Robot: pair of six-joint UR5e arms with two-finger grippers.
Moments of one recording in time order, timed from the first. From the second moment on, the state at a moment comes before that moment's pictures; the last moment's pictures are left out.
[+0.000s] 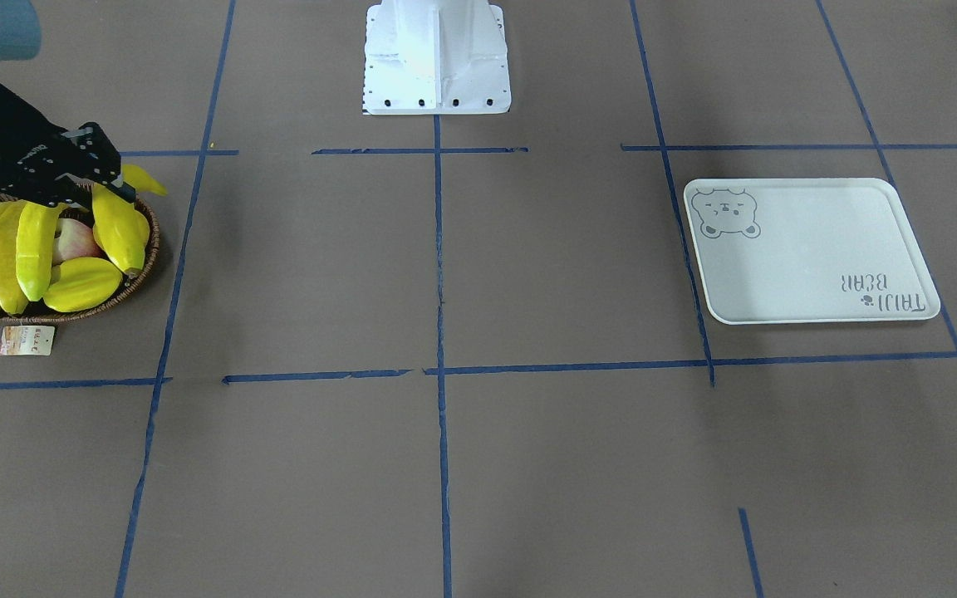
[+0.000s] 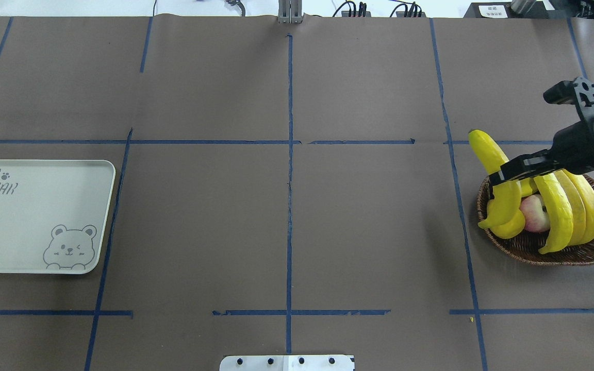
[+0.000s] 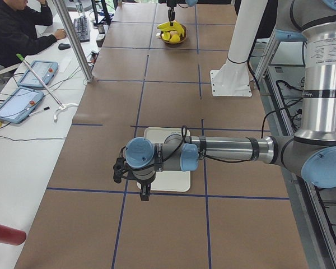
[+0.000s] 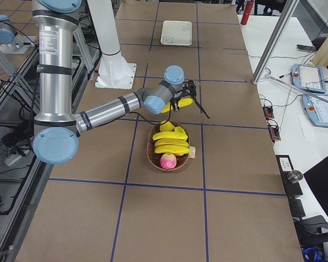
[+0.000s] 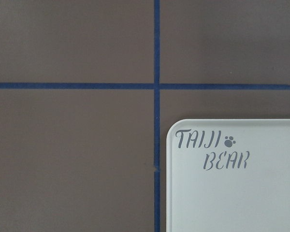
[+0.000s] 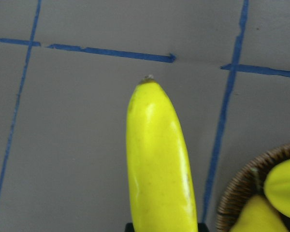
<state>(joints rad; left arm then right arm) -1.63 -1.53 -1.67 -1.56 -2.46 0.01 0.94 -1.54 1.99 -1.08 2.36 0.87</state>
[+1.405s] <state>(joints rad) -0.93 -1.88 -1.70 -2.60 -2.21 -1.71 0.66 -1.21 1.97 -1.08 2.06 1.40</state>
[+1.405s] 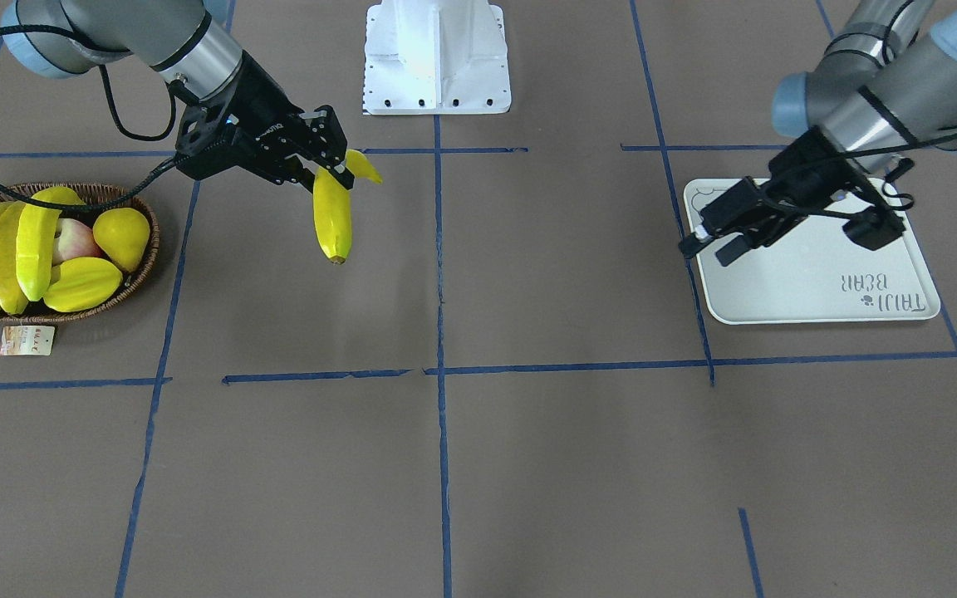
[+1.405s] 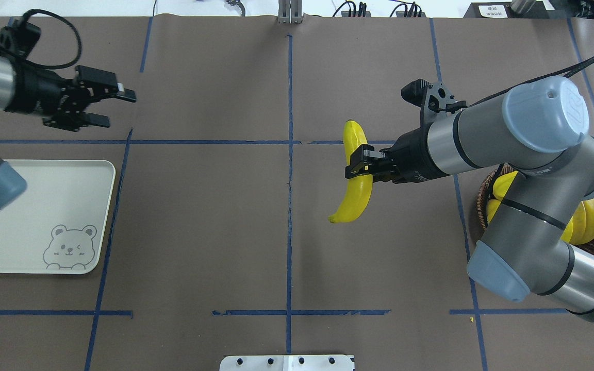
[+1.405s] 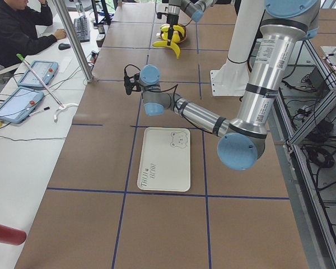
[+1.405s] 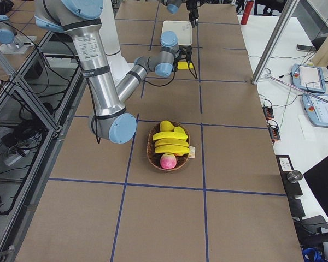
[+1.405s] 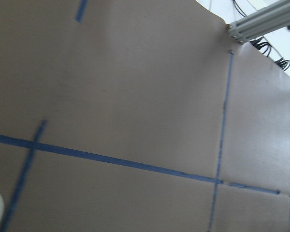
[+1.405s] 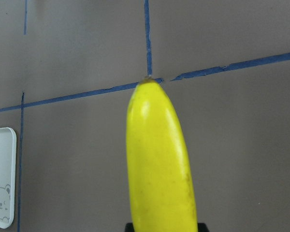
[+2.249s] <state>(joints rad) -0.52 -2.10 -1.72 -2.64 -1.80 -1.97 0.61 -1.12 1.97 -1.07 2.06 1.39</state>
